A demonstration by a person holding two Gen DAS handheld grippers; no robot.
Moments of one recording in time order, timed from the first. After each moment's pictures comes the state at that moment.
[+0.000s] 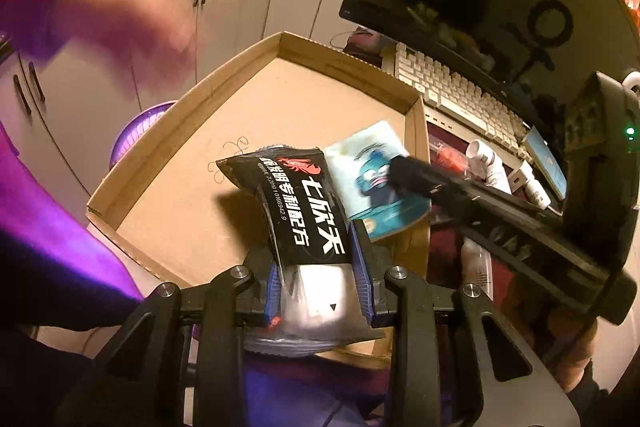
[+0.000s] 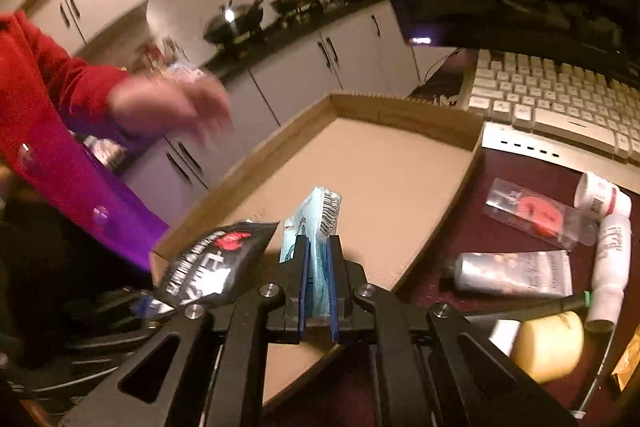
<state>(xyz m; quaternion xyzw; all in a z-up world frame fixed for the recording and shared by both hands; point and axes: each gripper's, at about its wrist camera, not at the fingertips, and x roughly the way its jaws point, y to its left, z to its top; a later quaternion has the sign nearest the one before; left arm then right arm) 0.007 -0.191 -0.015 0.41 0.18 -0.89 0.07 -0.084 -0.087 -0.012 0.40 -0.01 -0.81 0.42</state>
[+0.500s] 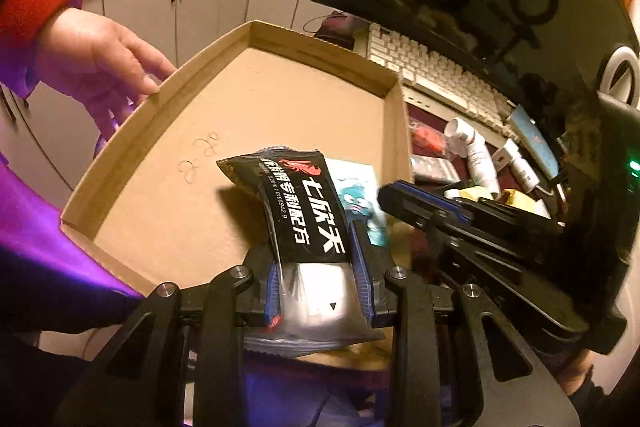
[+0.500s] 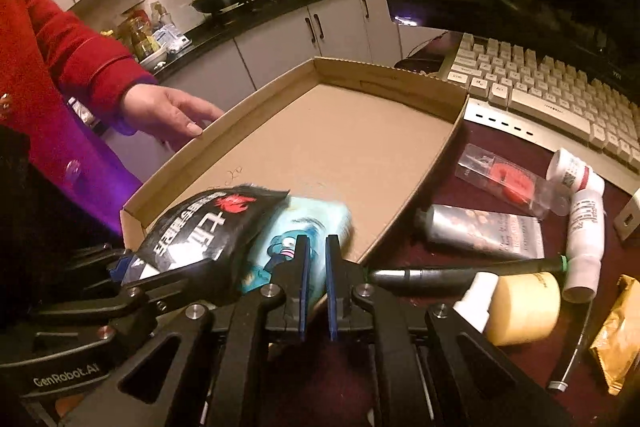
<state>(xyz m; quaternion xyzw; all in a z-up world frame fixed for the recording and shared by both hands) -0.003 -0.171 -0.012 0.43 0.17 -0.89 0.05 -0.065 -0.064 -0.019 0.41 0.05 -0.82 0.39</state>
